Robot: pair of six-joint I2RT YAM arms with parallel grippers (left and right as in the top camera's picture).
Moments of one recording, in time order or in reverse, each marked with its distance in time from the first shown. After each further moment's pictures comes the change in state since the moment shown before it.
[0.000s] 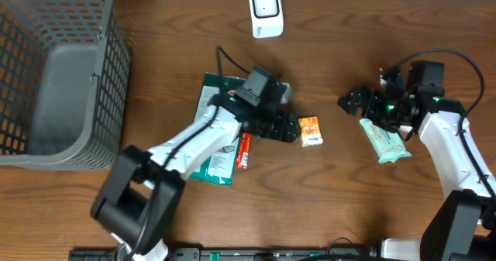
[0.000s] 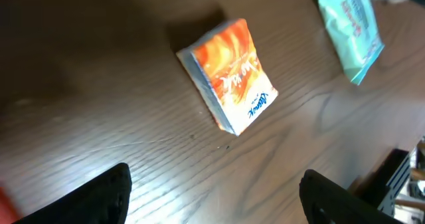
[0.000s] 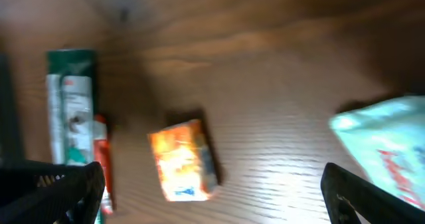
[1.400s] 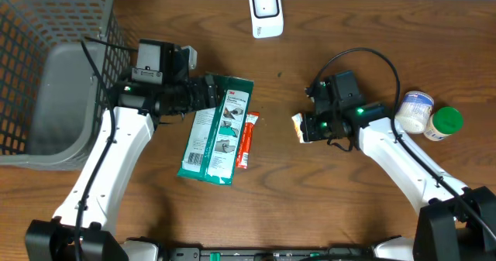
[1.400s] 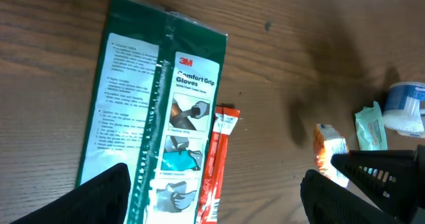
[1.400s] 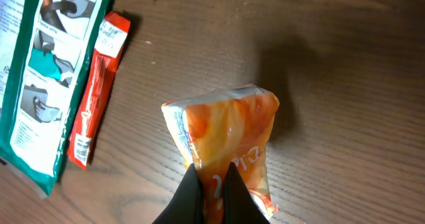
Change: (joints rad) left arm 0.454 -0.338 0.002 -0.282 -0.084 0.053; right arm 0.475 0.000 -0.049 0.049 0.218 -0.027
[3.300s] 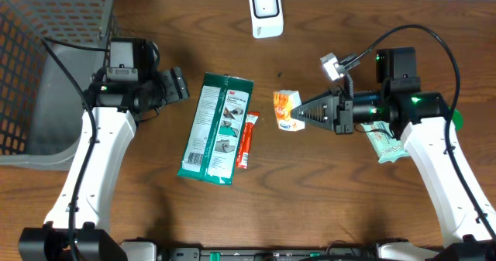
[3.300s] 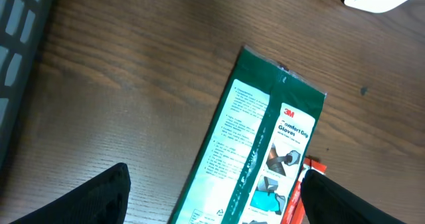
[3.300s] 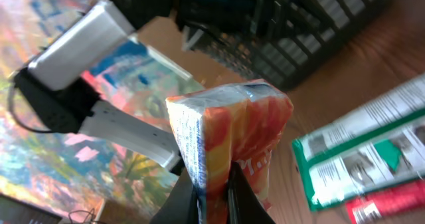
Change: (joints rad) left arm 0.132 -0.011 0.004 -0.001 -0.244 0.000; right arm -0.213 -0.131 0.176 -0.129 -1.184 -0.326
